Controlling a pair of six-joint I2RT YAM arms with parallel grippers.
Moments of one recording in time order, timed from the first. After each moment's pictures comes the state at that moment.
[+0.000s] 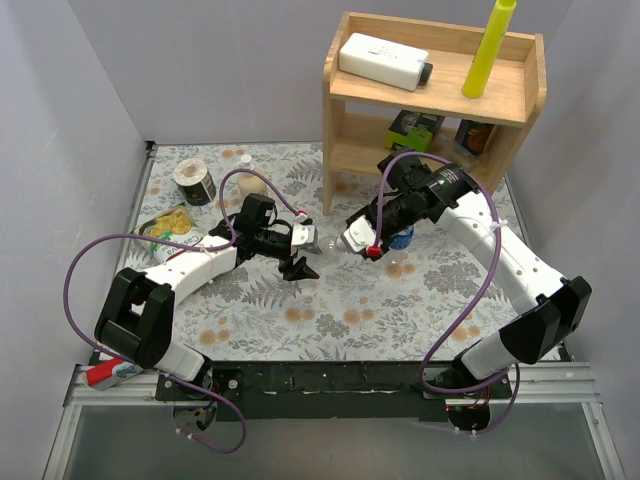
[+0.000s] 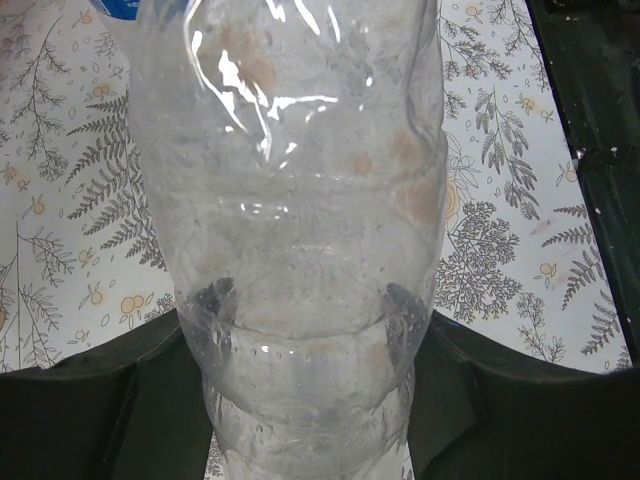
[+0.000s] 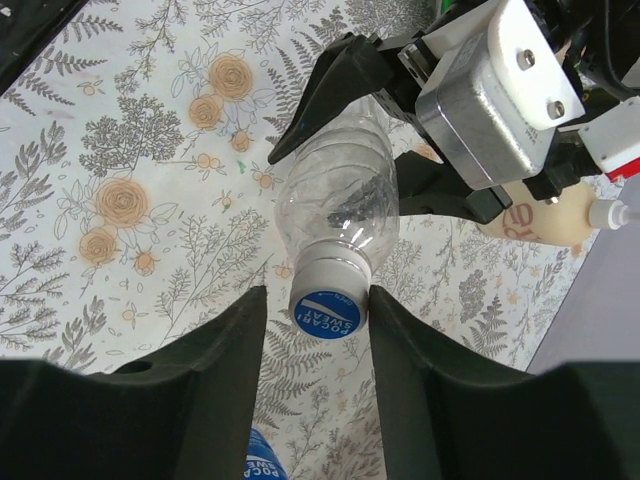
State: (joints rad) left arm -0.49 1.48 0.91 -0.22 0.99 0.78; right arm 0.64 1.50 1.62 -1.26 -0.78 -1.65
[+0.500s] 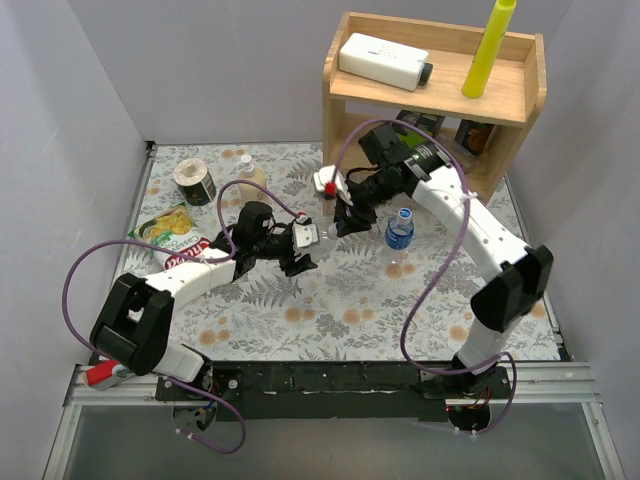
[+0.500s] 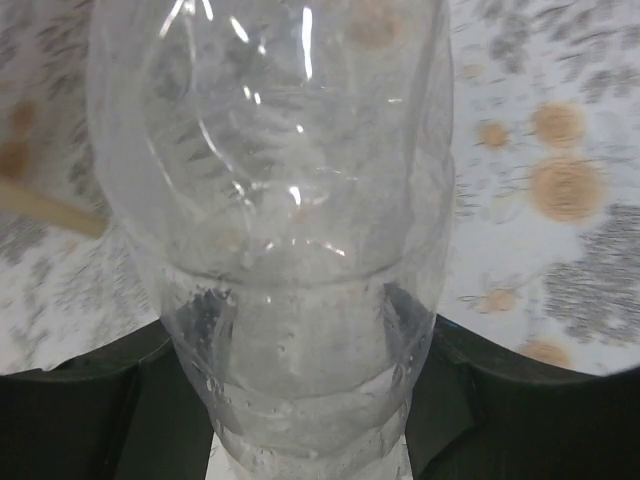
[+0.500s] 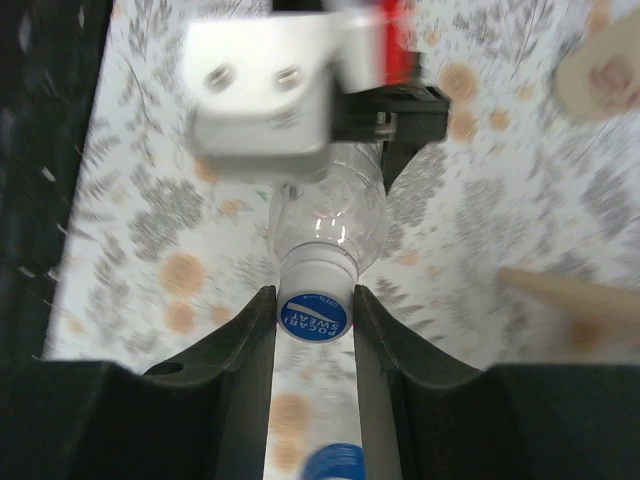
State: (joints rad) left arm -0.51 1.44 0.80 0.04 0.76 0.66; right arm 0.63 1.70 1.82 -1.20 -0.75 -1.08
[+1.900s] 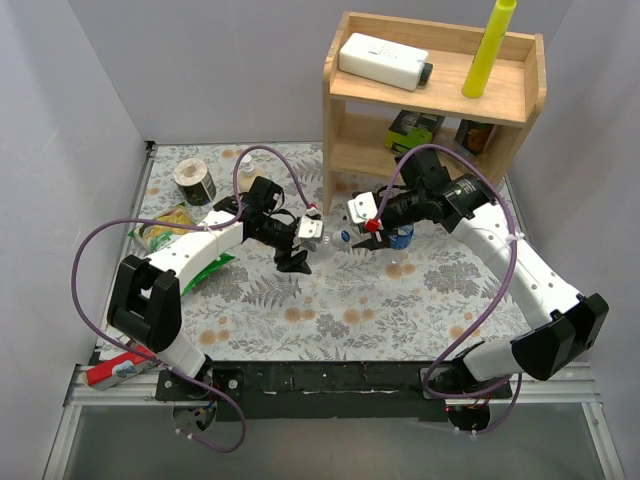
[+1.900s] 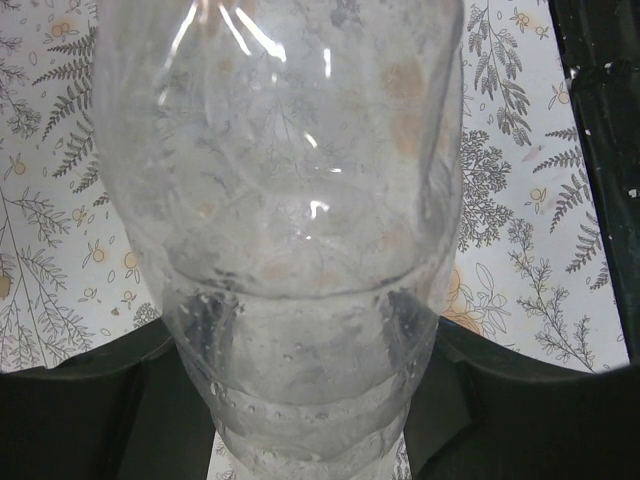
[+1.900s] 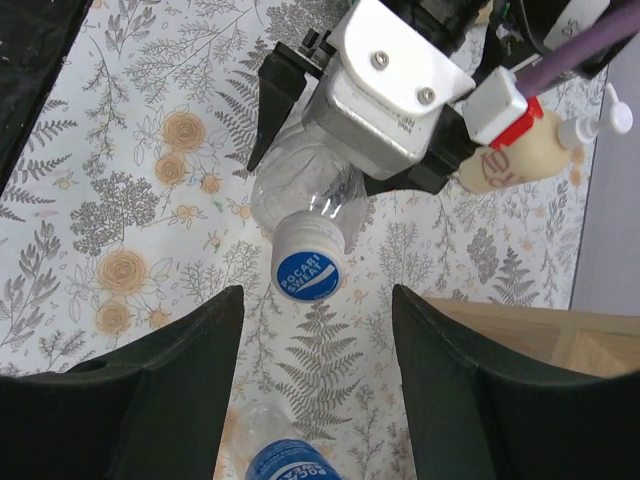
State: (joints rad) left arm -0.49 1.58 1.19 -0.71 0.88 1.05; right arm 0.58 1.40 1.51 -0.98 -0.84 -1.20
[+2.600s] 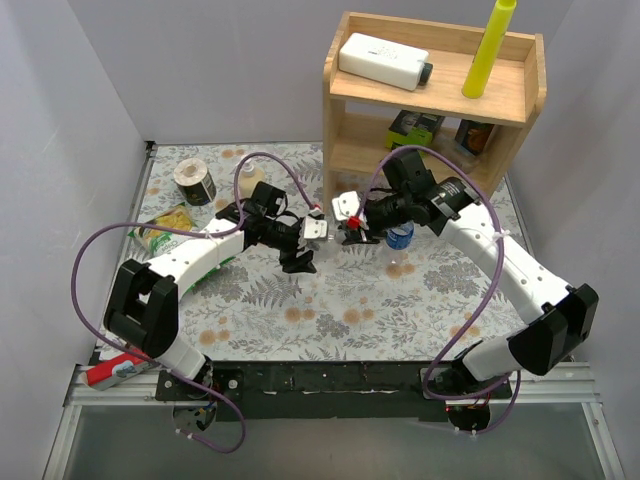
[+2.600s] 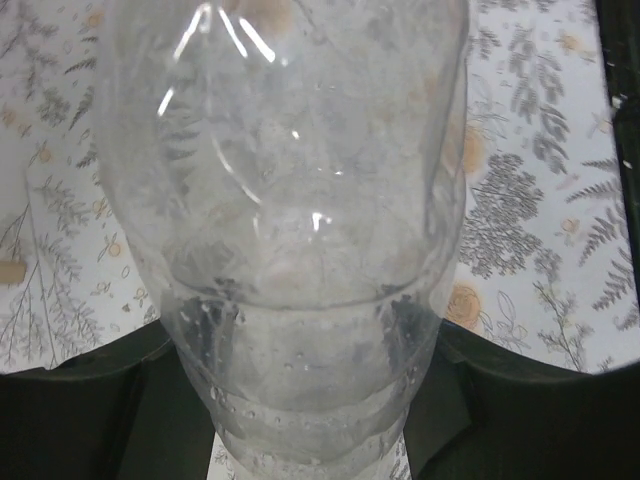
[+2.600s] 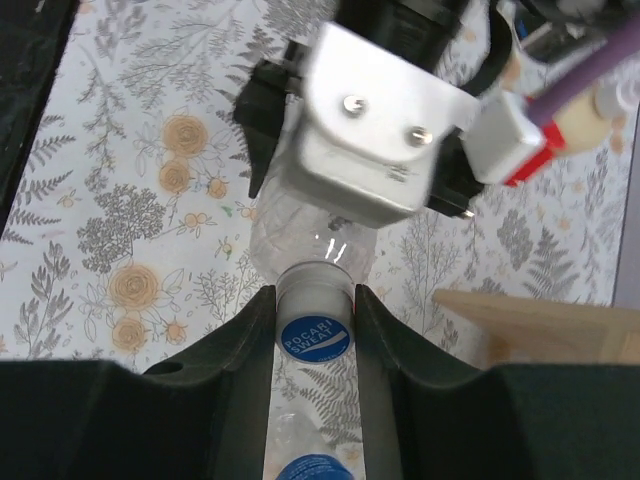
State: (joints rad) left arm -0.52 1.56 1.15 -0.59 0.85 0.93; right arm 0.65 1.42 1.47 -0.91 -0.77 -1.15
